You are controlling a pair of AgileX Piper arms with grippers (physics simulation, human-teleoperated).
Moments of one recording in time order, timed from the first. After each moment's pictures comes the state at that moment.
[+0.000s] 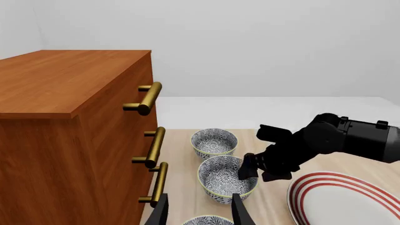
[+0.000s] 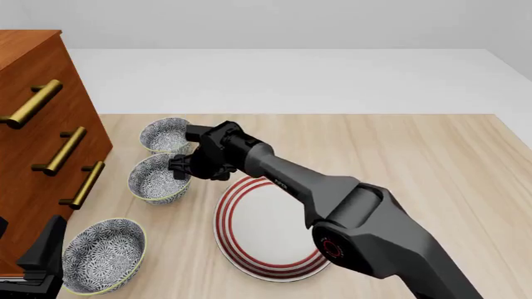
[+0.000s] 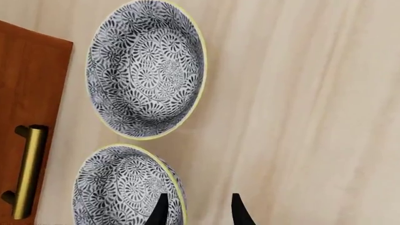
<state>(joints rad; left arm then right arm) 0.00 0.00 0.00 0.00 0.00 0.81 2.62 -2.39 0.81 0.61</state>
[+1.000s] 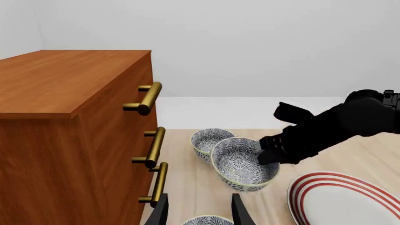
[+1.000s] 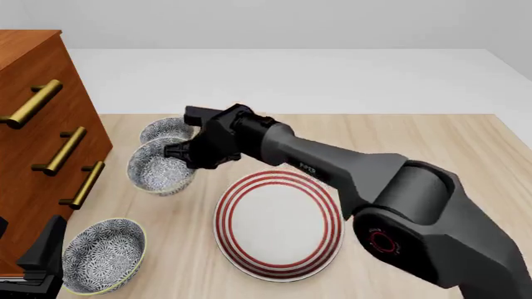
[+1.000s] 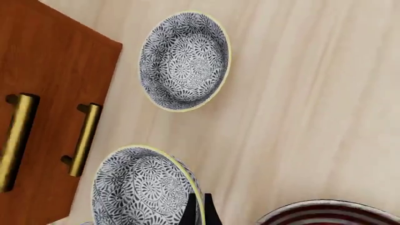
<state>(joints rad) 0.00 0.00 0.00 0.00 0.00 0.83 2.33 -2.04 0.66 0.60</state>
